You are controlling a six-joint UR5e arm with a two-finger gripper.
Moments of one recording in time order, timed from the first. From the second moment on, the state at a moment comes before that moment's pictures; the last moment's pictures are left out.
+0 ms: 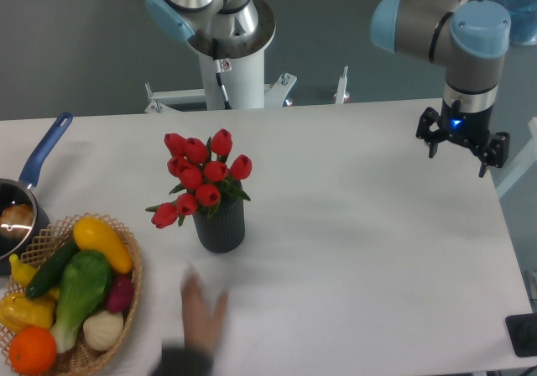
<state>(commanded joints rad) 2.91 -1.91 -1.67 -0.87 1.55 1.55</state>
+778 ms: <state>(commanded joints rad) 2.90 -1.80 -1.87 -0.87 1.39 1.55</state>
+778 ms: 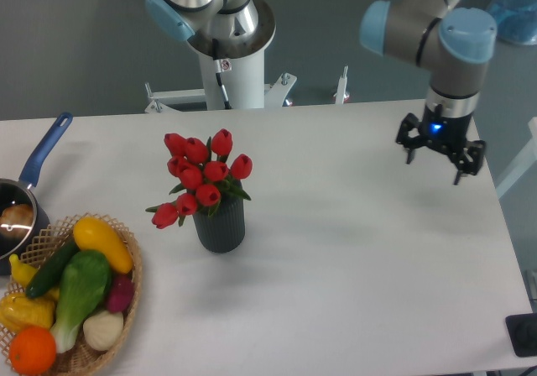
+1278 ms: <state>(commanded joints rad) 2.89 -1.66 -1.99 -0.88 1.20 1.54</state>
